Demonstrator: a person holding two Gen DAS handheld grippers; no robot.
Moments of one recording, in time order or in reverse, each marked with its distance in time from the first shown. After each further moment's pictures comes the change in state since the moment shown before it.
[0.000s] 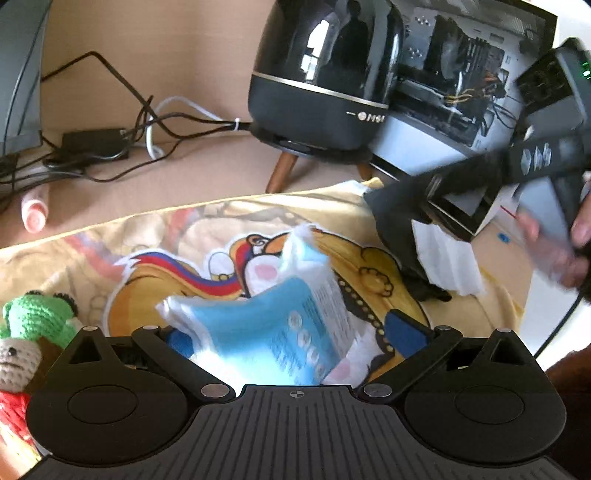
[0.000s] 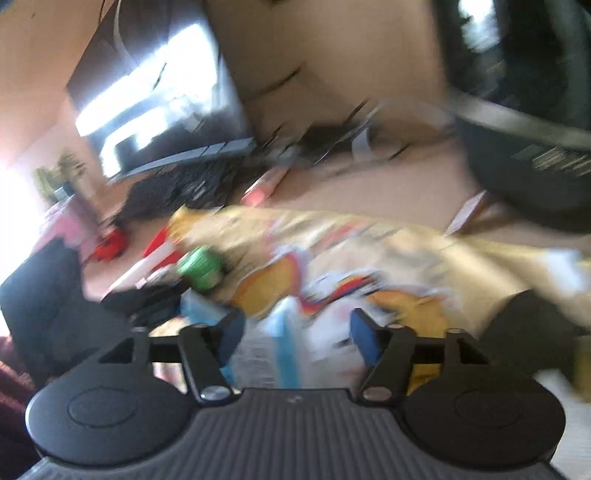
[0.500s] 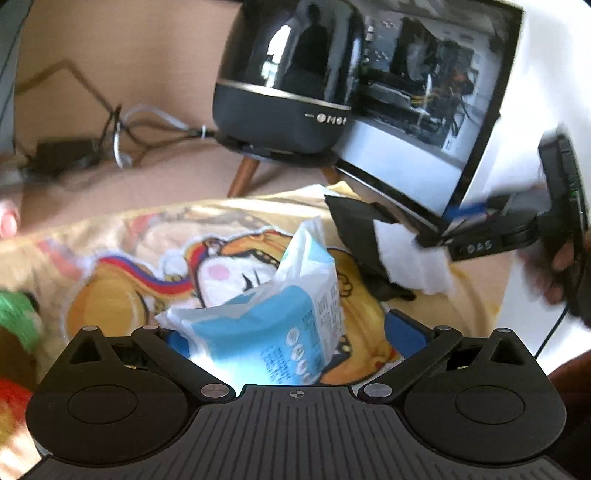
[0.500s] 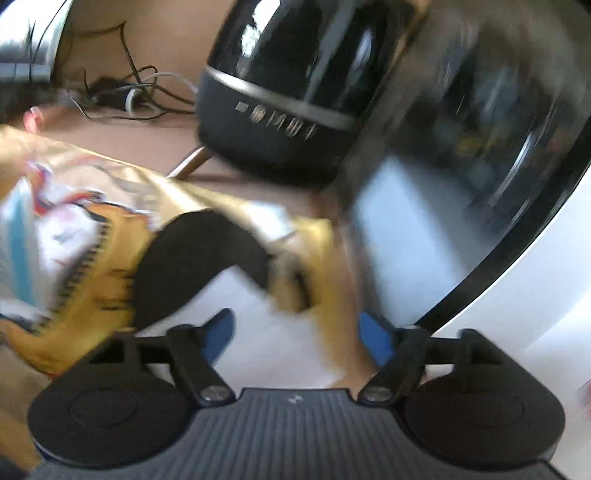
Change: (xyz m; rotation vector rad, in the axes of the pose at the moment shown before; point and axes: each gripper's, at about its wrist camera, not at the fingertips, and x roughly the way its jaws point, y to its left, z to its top) left arm 0.002 -0.019 -0.011 -0.020 -0.031 -0.096; right arm -0.032 -0.035 -0.071 -0.003 0.069 -0.628
